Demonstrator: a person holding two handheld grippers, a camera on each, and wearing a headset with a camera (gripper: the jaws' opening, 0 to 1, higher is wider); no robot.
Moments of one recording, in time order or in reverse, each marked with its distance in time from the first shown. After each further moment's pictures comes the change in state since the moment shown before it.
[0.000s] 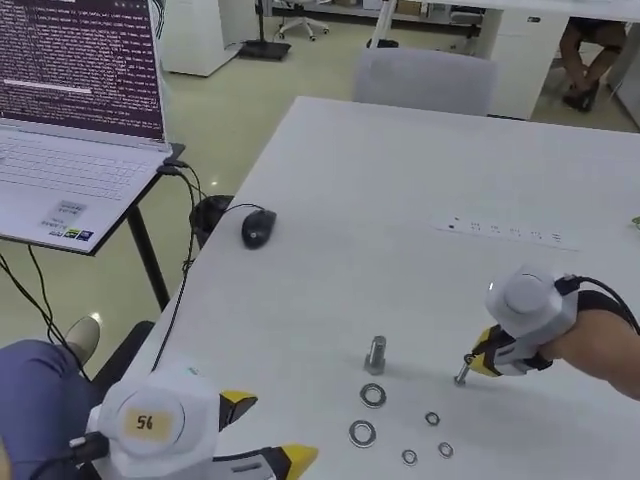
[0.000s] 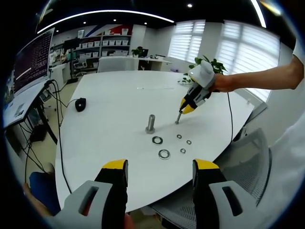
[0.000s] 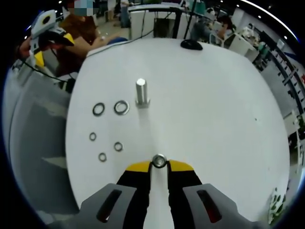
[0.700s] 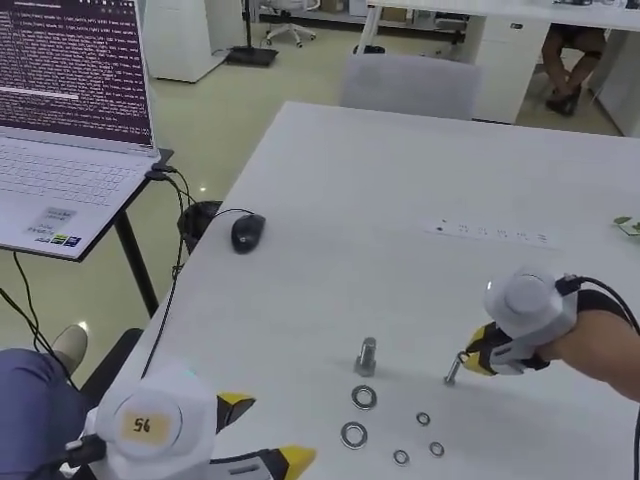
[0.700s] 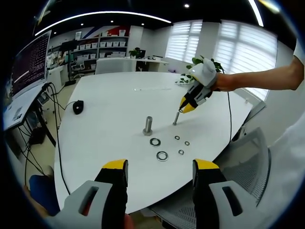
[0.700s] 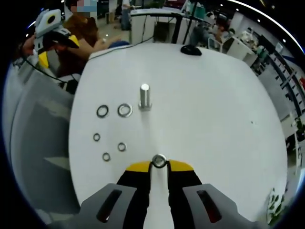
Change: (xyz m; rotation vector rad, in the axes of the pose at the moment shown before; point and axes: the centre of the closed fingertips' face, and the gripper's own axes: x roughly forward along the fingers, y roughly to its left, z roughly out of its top) left arm 0.001 -0.004 0.003 0.016 -0.009 -0.014; right arm -0.010 0.004 0.004 -0.010 -0.026 -0.018
